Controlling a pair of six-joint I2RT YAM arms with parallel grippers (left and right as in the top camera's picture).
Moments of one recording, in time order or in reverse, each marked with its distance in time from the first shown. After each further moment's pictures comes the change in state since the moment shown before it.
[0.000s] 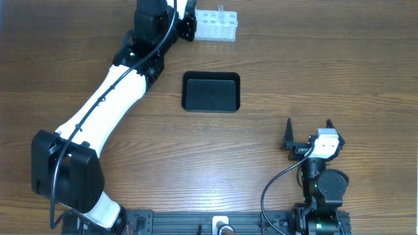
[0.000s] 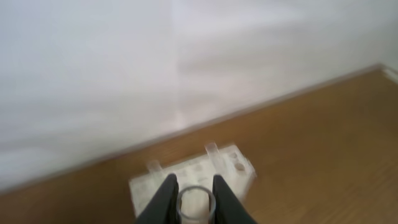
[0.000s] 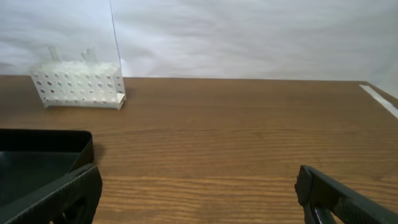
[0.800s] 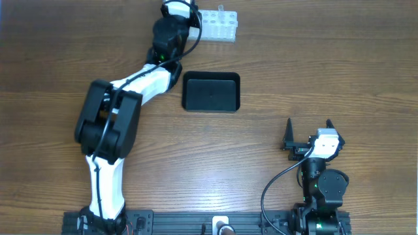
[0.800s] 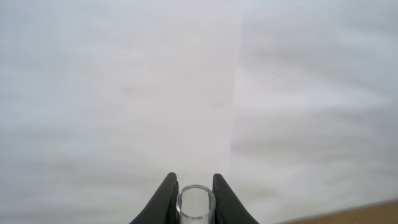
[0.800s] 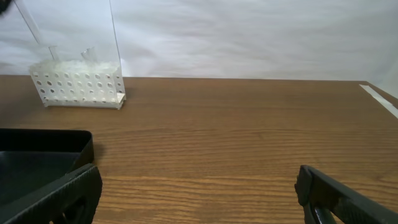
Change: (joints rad) left arm 0.010 0.403 -0.009 0.919 -0.200 -0.006; right arm 0.000 0.000 0.000 0.000 0.000 0.001
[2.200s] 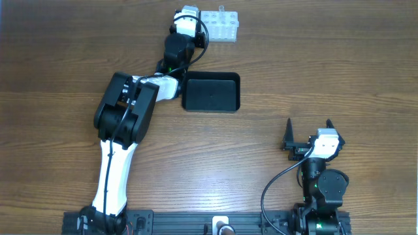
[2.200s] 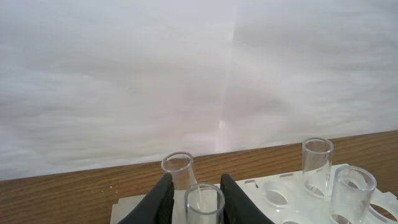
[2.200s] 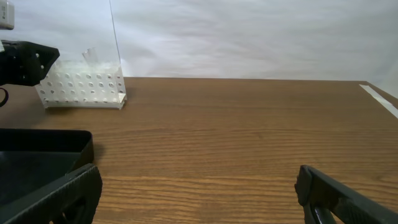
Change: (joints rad) left arm -0.016 0.230 -0.001 0.059 0.000 -0.042; right arm 0.000 0.000 0.000 0.000 0.000 -0.002
